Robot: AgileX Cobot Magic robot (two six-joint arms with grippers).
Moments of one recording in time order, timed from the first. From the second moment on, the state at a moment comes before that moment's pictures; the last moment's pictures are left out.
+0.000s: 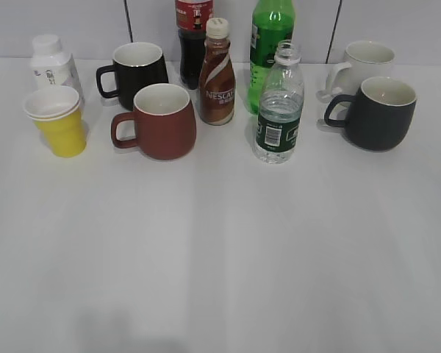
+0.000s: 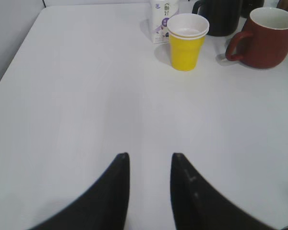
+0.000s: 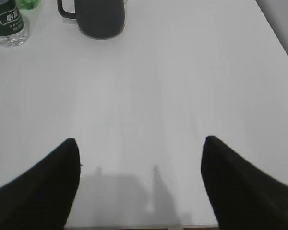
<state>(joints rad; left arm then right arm) -0.07 -0.01 -0.52 0.02 1.06 0.01 -0.01 -0.01 -0.51 0.01 1.04 -0.04</state>
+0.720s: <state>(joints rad) -0.07 -0.01 -0.53 0.02 1.06 0.01 -0.01 -0.01 -0.51 0.01 1.04 -0.04</state>
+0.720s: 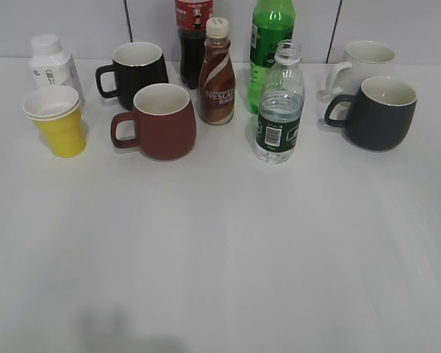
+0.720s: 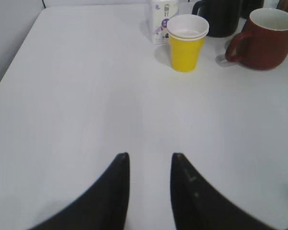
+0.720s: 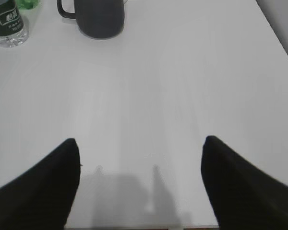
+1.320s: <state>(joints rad) -0.07 0.27 -0.44 0.02 0.25 0.01 -0.01 0.13 -0.50 0.16 0.60 -0.04</state>
